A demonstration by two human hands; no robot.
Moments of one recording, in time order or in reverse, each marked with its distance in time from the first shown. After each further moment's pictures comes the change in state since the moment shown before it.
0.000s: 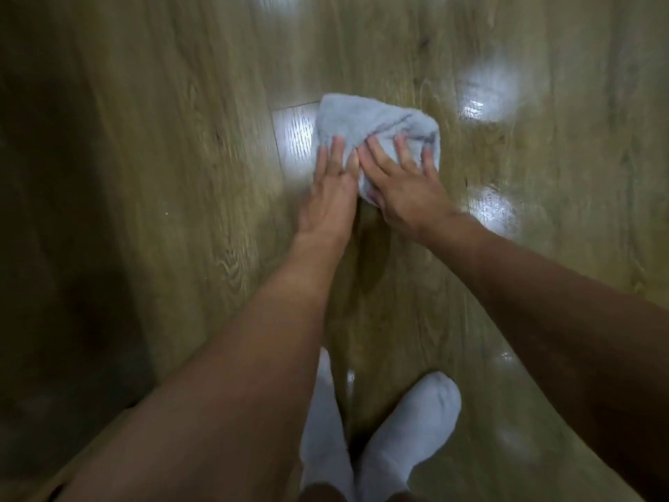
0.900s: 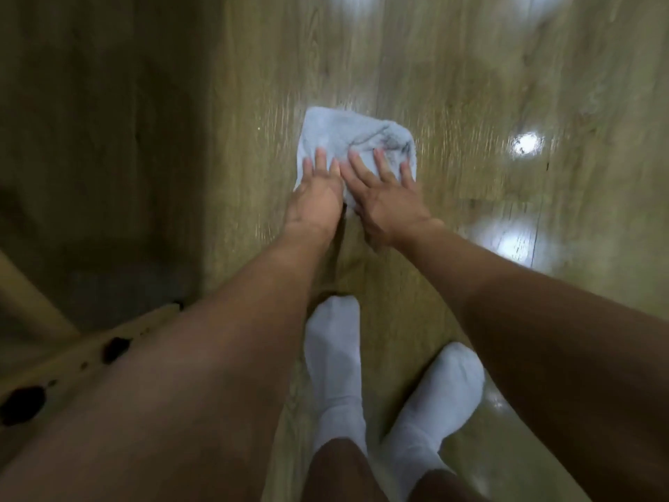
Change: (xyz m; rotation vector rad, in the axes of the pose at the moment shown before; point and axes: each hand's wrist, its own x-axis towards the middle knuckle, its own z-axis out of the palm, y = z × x) left_hand -0.104 -0.105 -0.003 0.111 -0.048 -0.319; right_hand -0.037 -0.138 0.023 -0.073 -0.109 -0.224
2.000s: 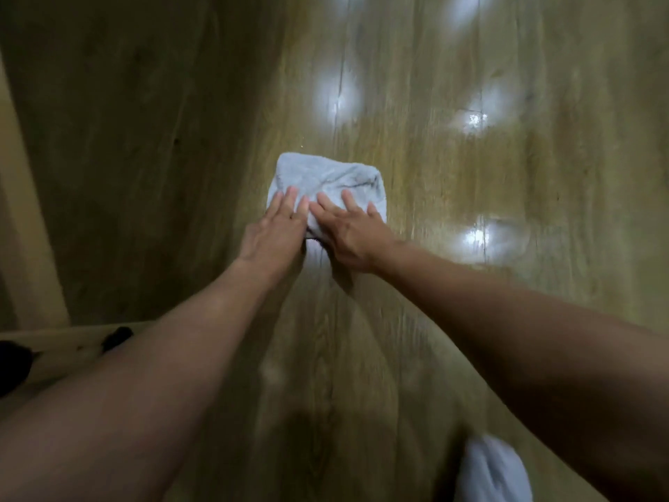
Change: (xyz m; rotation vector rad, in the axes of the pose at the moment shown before) left_hand -0.028 -0.139 0.037 0.111 0.277 0.216; right_hand 0.029 -0.095 0.038 -0.053 0.073 -0.127
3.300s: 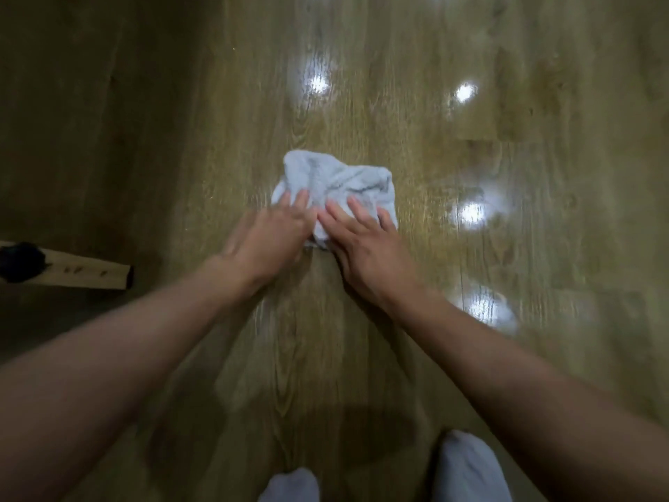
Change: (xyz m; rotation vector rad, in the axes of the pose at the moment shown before) left_hand -0.070 0.067 0.048 0.343 0.064 0.323; right_hand -0.131 0.004 0.096 0.013 0.344 0.106
